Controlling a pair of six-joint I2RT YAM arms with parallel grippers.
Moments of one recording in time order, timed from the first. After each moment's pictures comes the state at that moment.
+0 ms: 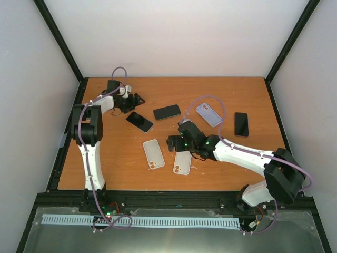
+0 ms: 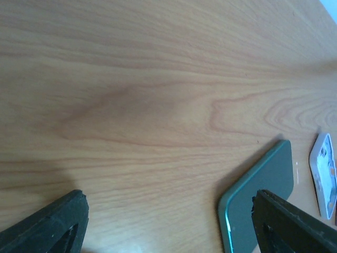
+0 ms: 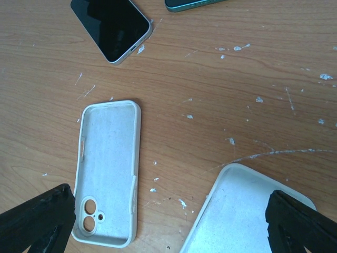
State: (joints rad) left arm -0.02 2.22 1.57 -0.33 0.60 -0.41; right arm 0.87 1.43 0.88 -0.26 0.09 0.62
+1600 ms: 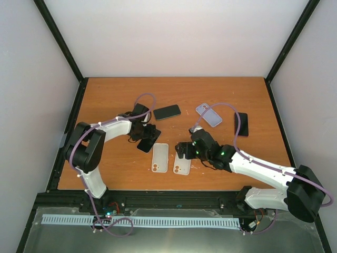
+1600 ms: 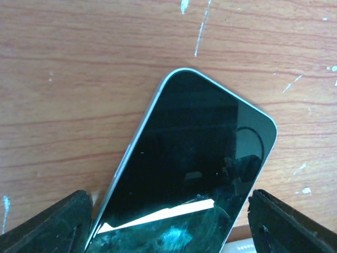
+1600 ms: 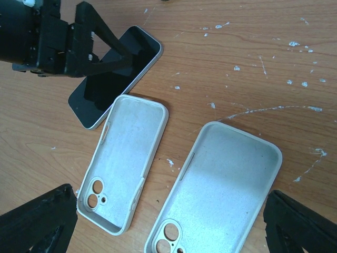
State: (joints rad) left arm -0.43 1.77 1.03 -0.45 0.16 -0.51; right arm 0.87 1.17 0.69 -0.27 0.07 0.65
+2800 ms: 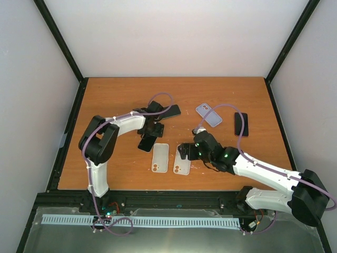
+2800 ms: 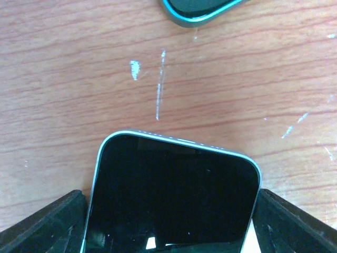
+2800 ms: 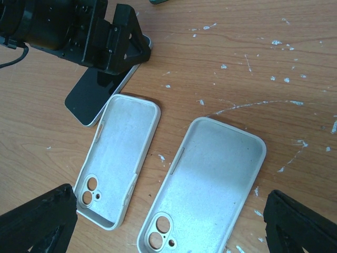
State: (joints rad) left arm -0.54 1.96 1.27 -0.59 -0.12 -0.37; right arm 0.87 1.12 0.66 -0.30 0.10 0.66
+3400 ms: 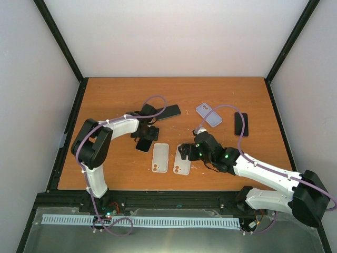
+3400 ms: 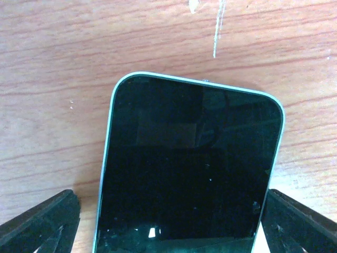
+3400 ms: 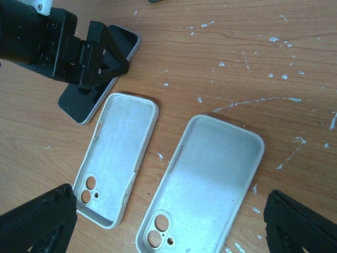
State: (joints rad) left arm -0.50 1.87 1.14 -0.59 -0.09 -0.36; right arm 0.87 1.10 0.65 -0.30 0.10 0.67
